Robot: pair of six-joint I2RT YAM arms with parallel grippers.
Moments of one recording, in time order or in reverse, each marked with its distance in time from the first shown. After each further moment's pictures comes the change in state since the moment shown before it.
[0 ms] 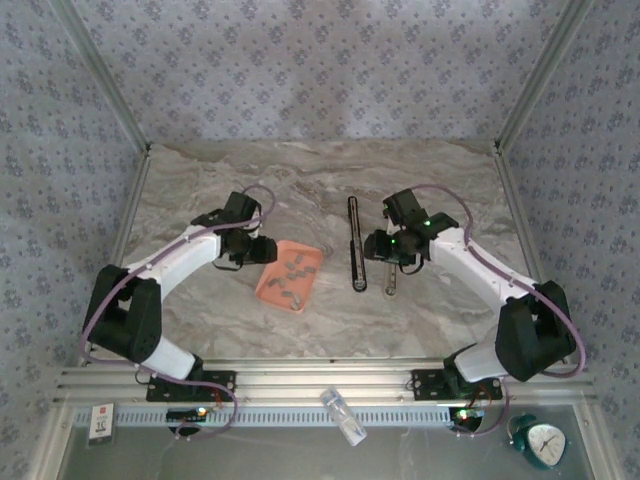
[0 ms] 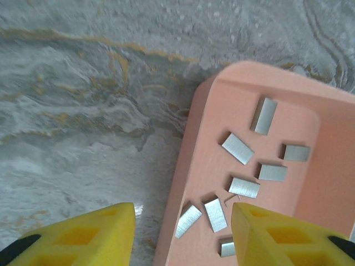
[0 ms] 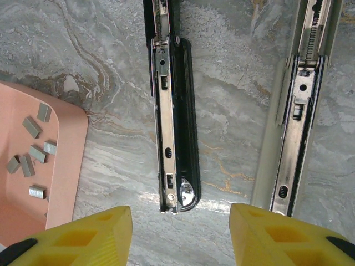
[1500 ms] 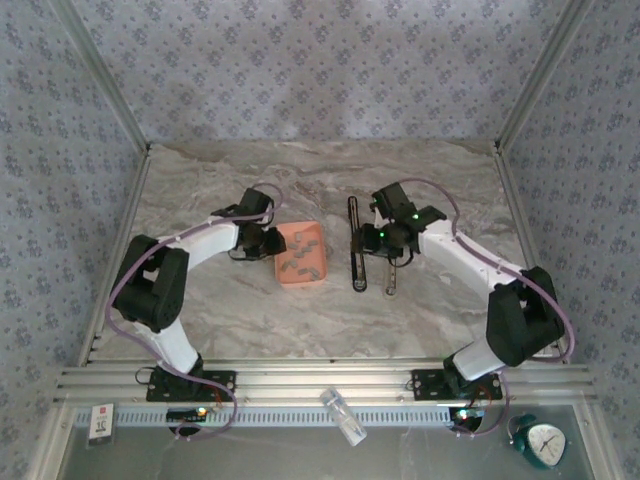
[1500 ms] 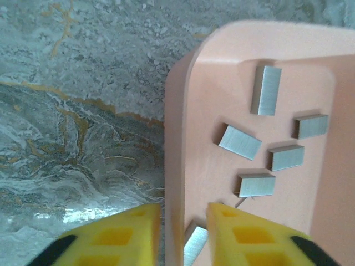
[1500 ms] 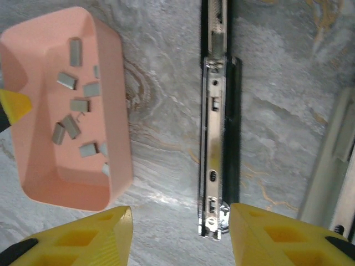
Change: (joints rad) left arm -0.011 0.201 0.079 0.158 0.023 -0.208; right arm 0.047 0.097 0.090 0.053 -0.043 -0.003
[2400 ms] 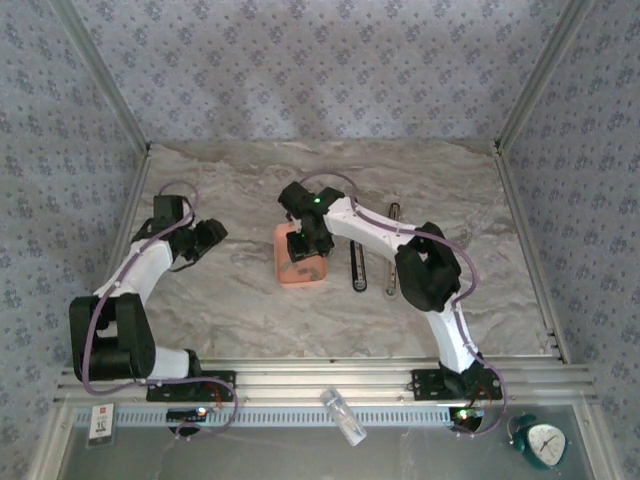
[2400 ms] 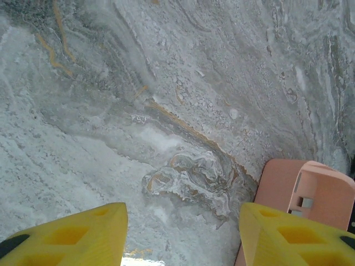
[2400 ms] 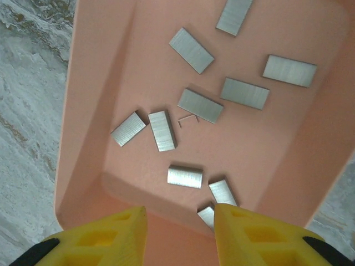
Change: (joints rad) left arm 0.471 -0.354 -0.223 0.037 0.115 0.014; right arm 0.308 0.621 0.686 -0.307 0.084 -0.128
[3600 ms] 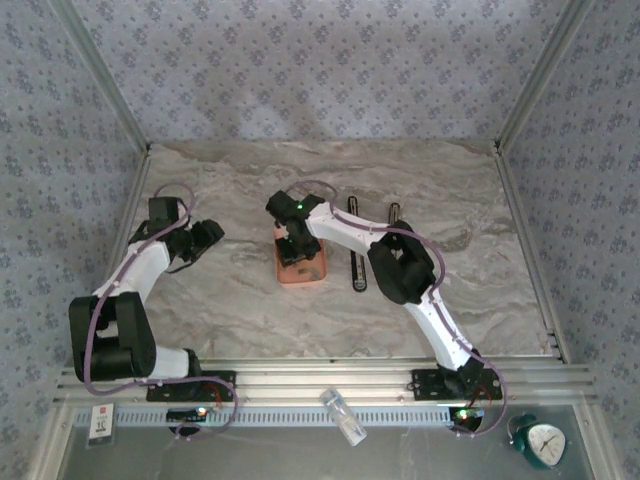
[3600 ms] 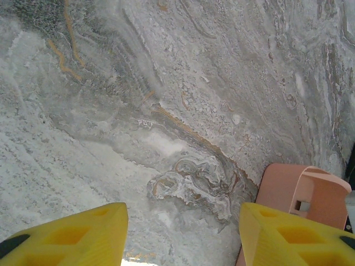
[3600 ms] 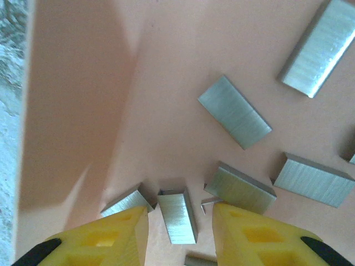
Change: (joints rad) left arm 0.033 0.001 -0.015 0.019 0.029 0.008; right arm 0.019 0.200 0.135 0.035 0.002 -0.023
